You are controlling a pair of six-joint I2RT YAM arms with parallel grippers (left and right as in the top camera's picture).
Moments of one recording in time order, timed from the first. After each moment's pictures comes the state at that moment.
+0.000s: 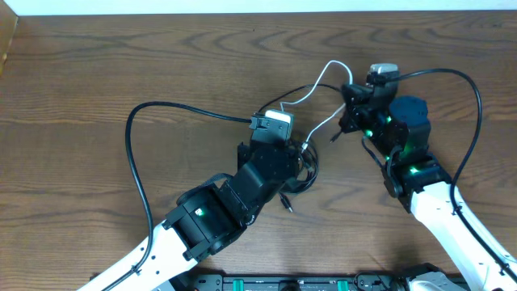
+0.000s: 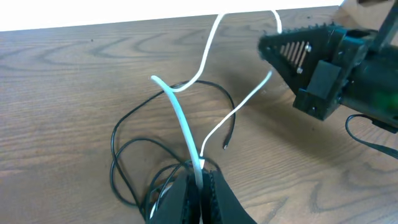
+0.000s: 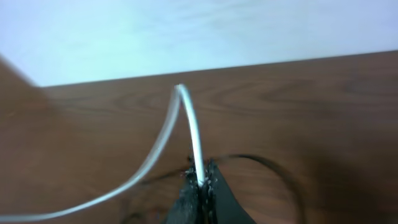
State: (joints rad) left arm -0.93 1.12 1.03 -0.49 -0.37 -0.46; right arm 0.28 1.27 0.73 0.21 -0.08 0.28
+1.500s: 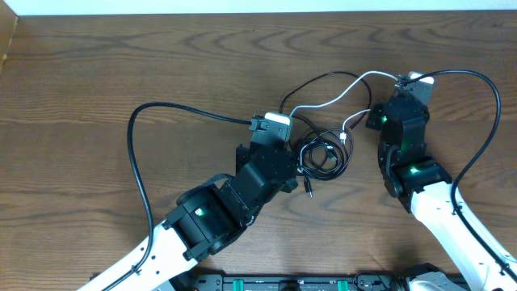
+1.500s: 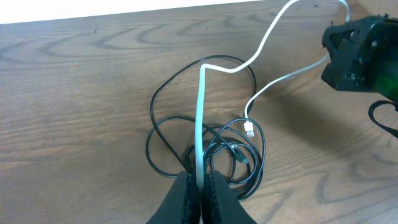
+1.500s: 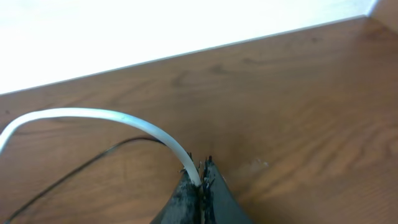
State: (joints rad) left arm -0.93 1.12 1.03 -0.53 -0.37 -0.46; right arm 0.28 1.27 0.73 0.09 0.48 0.31
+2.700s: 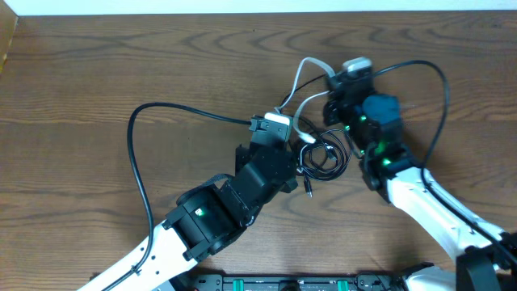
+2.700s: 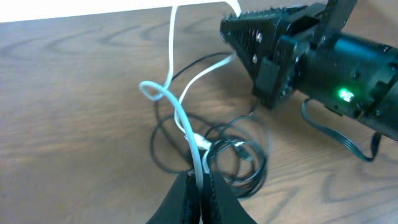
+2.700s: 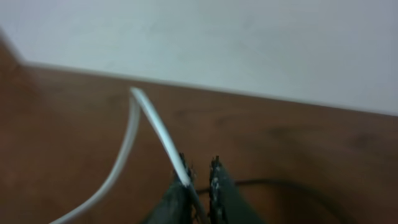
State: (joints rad) left arm -0.93 1.12 1.03 -0.56 -0.40 -0.48; right arm 0.40 1.46 0.74 0.48 -0.03 0.14
